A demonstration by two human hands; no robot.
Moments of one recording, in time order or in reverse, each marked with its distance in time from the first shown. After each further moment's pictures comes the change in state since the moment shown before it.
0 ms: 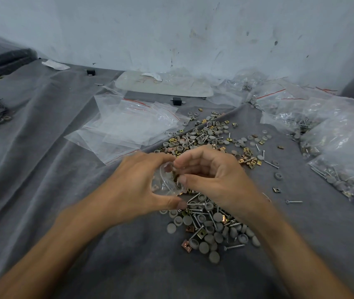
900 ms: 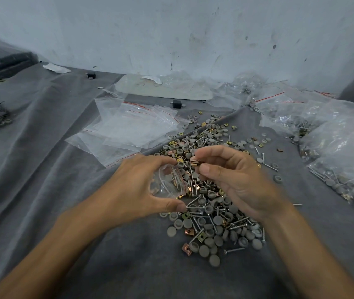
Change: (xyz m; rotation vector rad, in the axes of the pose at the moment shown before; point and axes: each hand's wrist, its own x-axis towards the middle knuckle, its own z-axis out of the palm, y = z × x) left_hand -0.001 -0.002 -0.004 -0.008 -0.038 -0.030; right_hand -0.002 -0.004 -0.022 0.385 0.031 0.081
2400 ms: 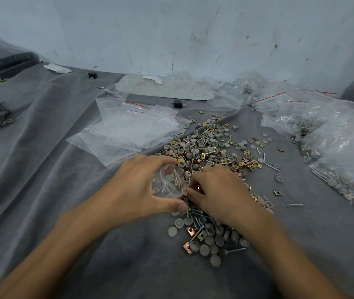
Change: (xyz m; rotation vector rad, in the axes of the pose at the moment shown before) left_hand 0.001 -0.005 0.005 -0.018 0.031 0.029; right_hand 0.010 0.033 0.010 -1.600 -0.031 0.063
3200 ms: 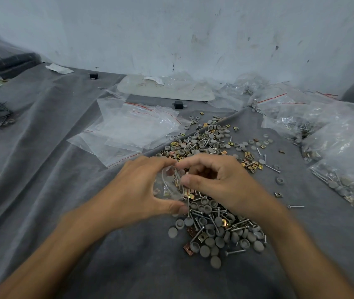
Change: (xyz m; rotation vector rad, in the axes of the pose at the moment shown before) left_hand 0.001 -0.002 0.002 0.008 0.018 0.023; right_hand -0.004 0.005 -0.028 0.918 0.041 -0.186
